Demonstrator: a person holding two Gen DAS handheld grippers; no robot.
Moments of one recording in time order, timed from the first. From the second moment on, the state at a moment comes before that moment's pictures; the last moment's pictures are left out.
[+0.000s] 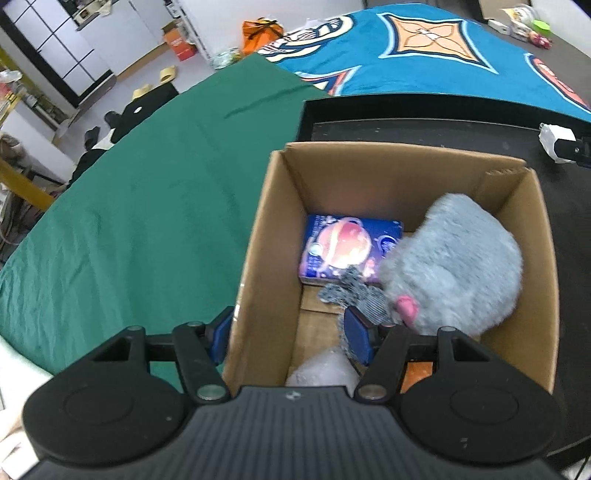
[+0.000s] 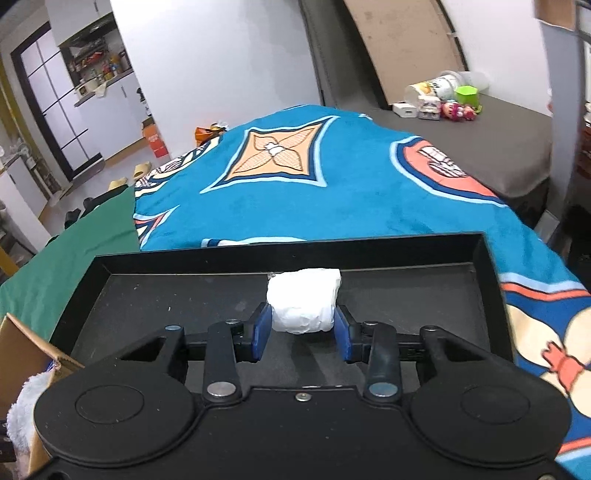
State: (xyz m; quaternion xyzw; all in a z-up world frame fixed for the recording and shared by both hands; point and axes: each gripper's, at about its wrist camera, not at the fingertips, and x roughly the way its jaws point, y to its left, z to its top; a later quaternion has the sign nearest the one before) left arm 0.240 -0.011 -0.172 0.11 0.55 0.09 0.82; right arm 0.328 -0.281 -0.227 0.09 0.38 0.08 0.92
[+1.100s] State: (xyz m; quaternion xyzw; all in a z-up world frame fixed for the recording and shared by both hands) left arm 0.197 0.017 -0.152 0.07 0.55 0.04 0.83; right arm 0.233 -0.276 -0.166 0.10 0.38 0.08 0.92
